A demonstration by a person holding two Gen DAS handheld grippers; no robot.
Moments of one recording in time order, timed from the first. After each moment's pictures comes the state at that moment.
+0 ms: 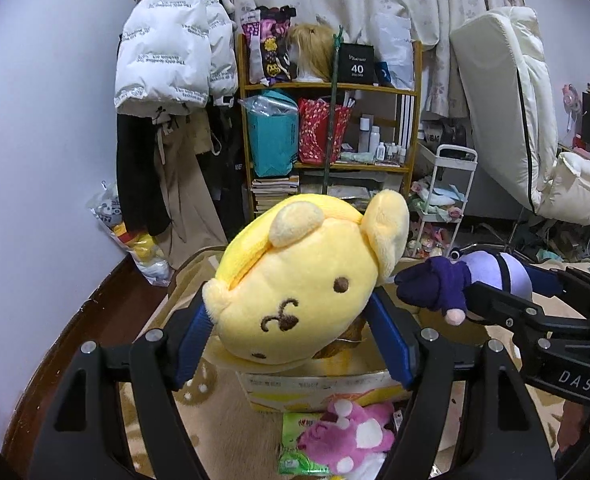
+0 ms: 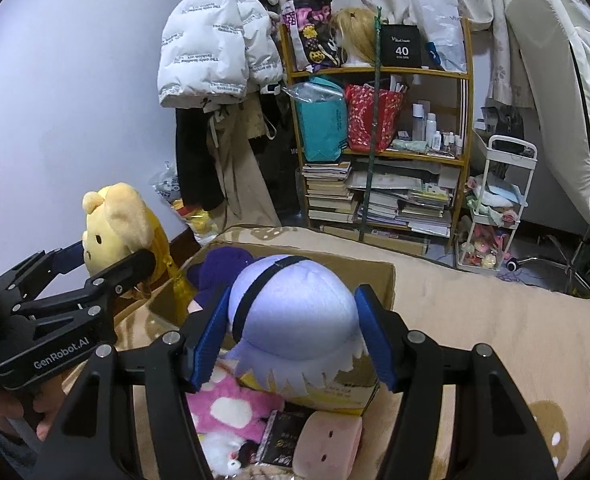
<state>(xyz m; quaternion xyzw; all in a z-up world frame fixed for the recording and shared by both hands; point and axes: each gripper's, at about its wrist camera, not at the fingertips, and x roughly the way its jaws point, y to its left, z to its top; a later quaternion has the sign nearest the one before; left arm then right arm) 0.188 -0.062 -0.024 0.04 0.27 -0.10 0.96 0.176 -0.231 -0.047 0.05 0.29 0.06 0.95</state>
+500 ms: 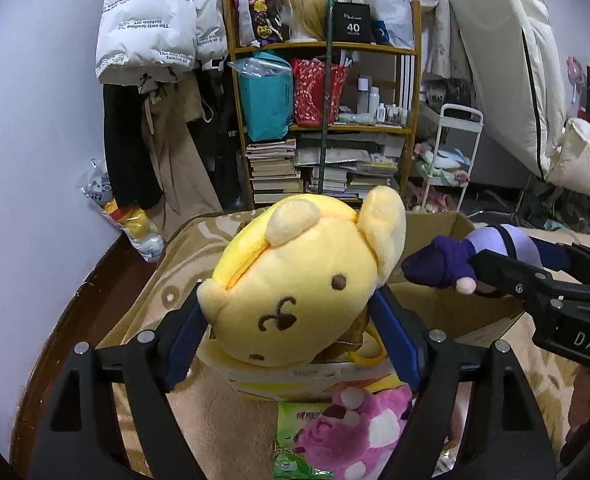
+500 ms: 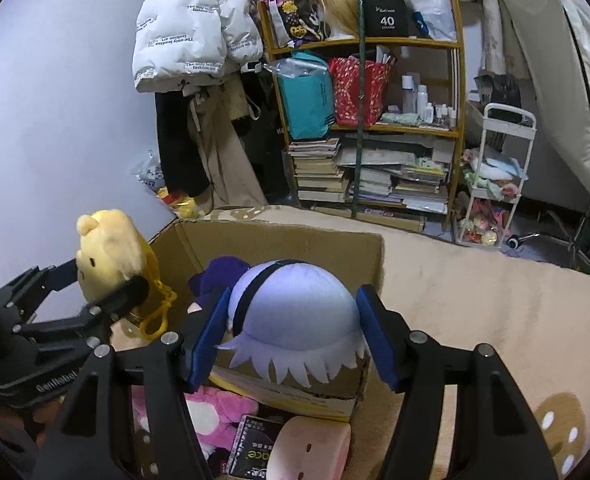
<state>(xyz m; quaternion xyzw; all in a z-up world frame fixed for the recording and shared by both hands) 0.211 -0.075 -0.074 0.07 0.31 -0.10 0.94 0.202 -0.251 -0.089 0.07 0.32 0.06 0.94</state>
